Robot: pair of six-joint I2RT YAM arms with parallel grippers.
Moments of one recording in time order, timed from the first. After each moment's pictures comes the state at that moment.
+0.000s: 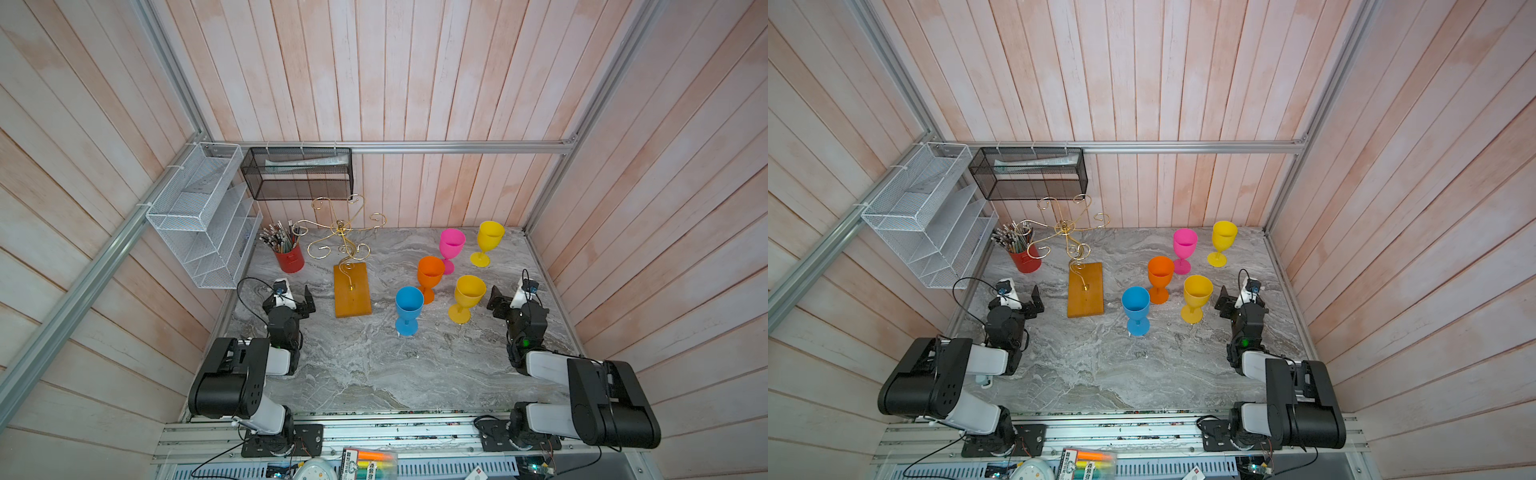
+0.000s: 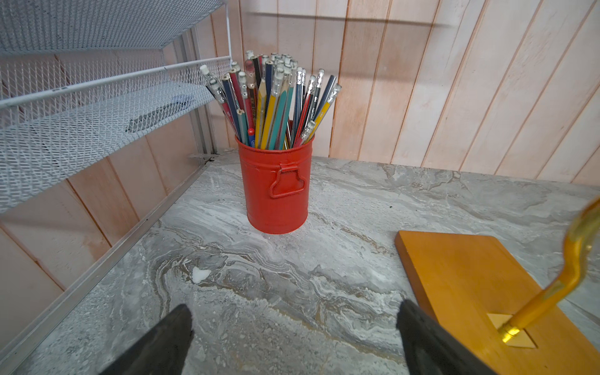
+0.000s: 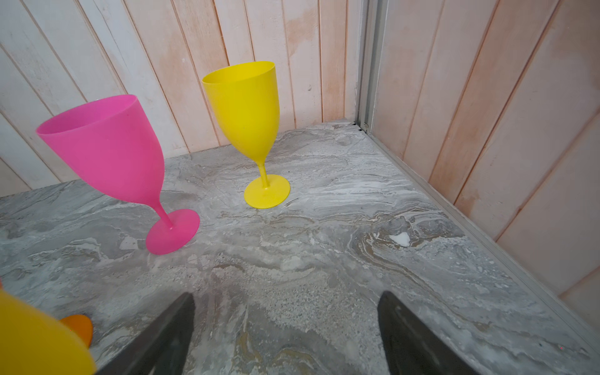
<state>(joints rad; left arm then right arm) -0.03 1.54 0.28 1.12 -0.19 -0.05 -0.02 1.34 0.26 0.87 0.08 0.18</state>
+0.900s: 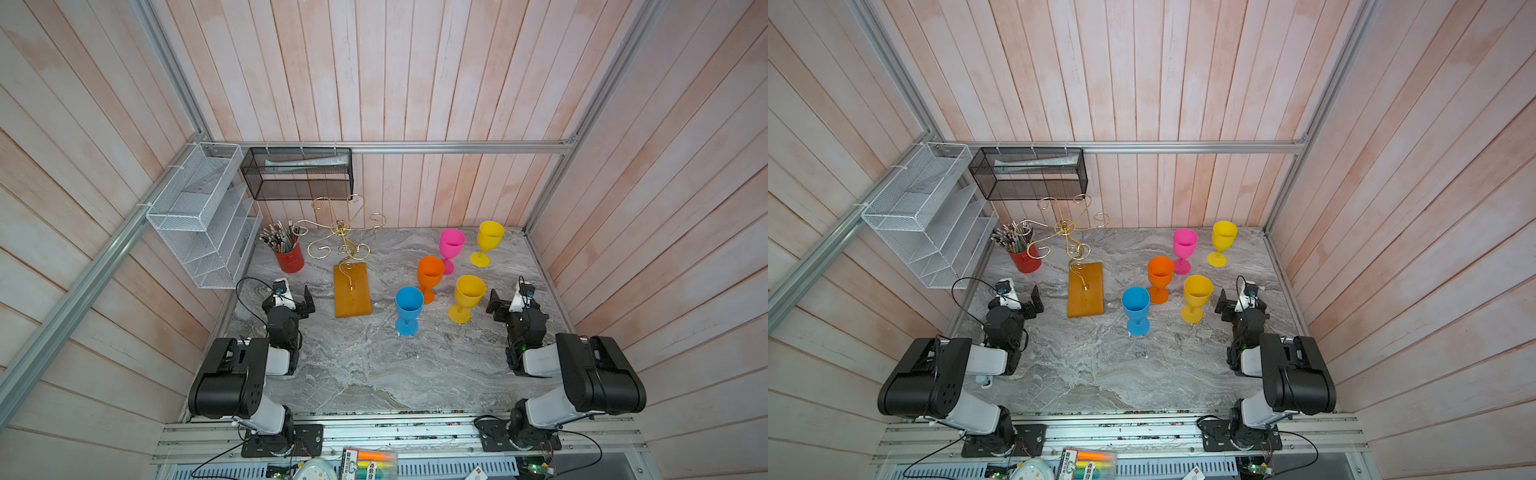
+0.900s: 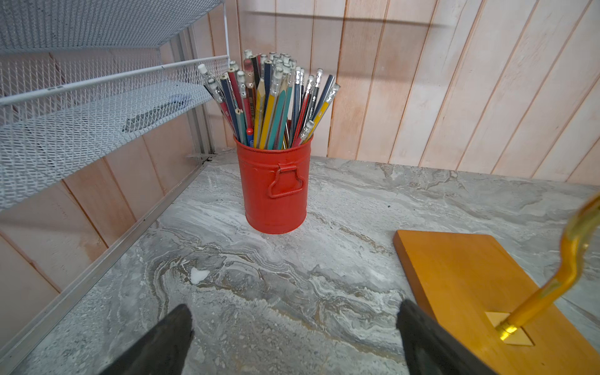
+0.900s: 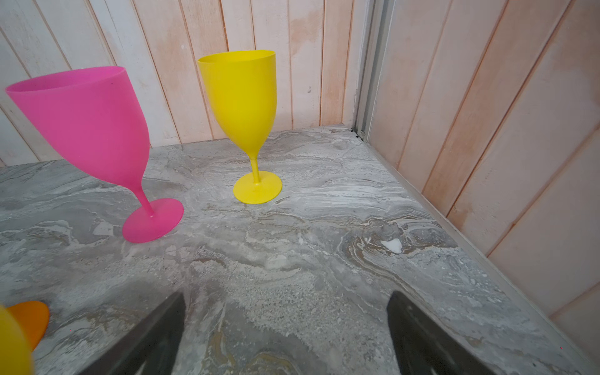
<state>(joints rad) -0.01 1.54 0.28 1.12 -0.16 -0.05 -0.05 1.53 0.22 1.14 0.04 0.07</state>
